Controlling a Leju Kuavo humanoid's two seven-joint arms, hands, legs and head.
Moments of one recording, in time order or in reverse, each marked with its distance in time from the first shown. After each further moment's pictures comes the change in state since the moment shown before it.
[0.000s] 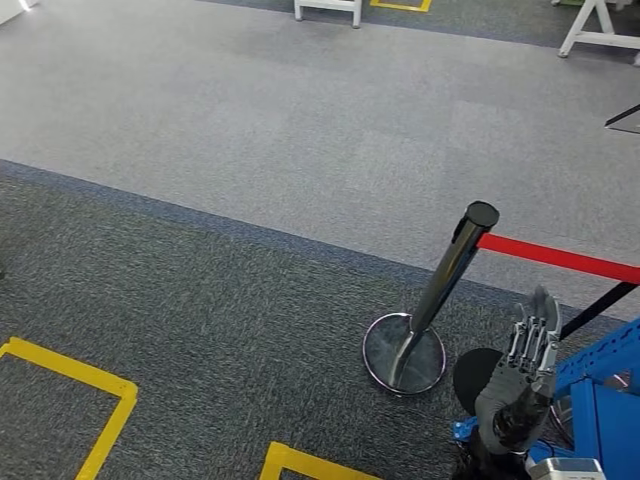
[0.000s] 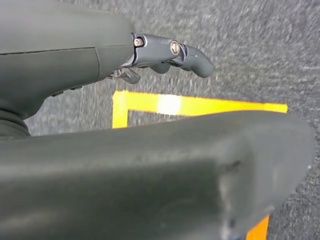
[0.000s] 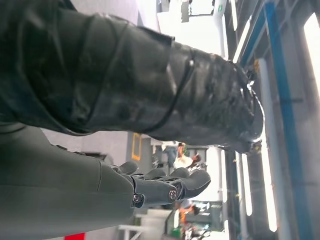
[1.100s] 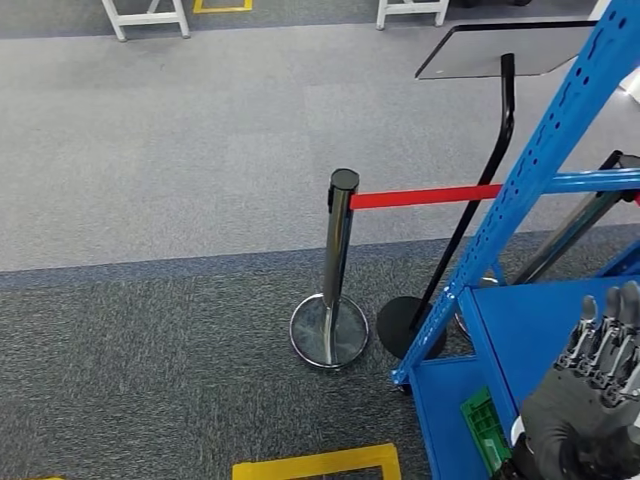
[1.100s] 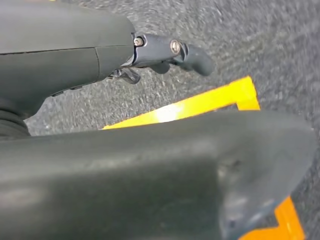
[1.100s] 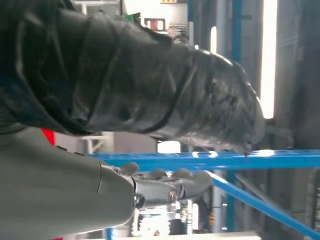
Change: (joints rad) left arm 0.005 0.003 0.027 -0.001 -0.034 -0.007 -0.024; right arm 0.033 -0.024 -0.029 -0.242 -0.021 0.077 -0.001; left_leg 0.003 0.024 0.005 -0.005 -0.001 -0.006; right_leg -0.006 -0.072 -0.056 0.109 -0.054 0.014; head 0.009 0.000
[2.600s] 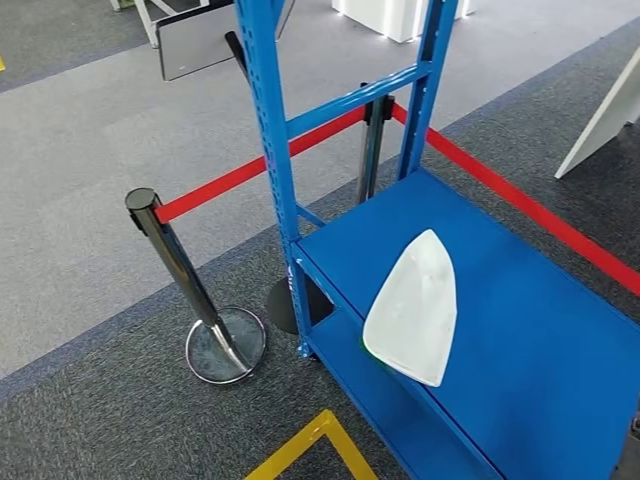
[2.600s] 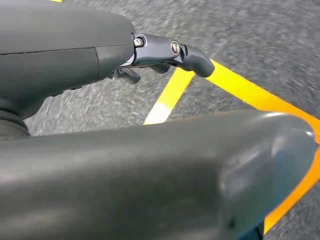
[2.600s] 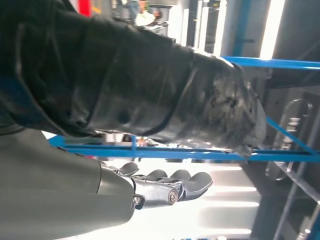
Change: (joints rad) left arm 0.023 0.011 0.015 -0.026 -0.131 -0.016 -0.029; right arm 0.128 0.222 -0.681 -0.058 -0.237 0.954 0.001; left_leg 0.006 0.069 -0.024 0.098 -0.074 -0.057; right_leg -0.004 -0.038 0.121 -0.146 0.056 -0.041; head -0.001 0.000
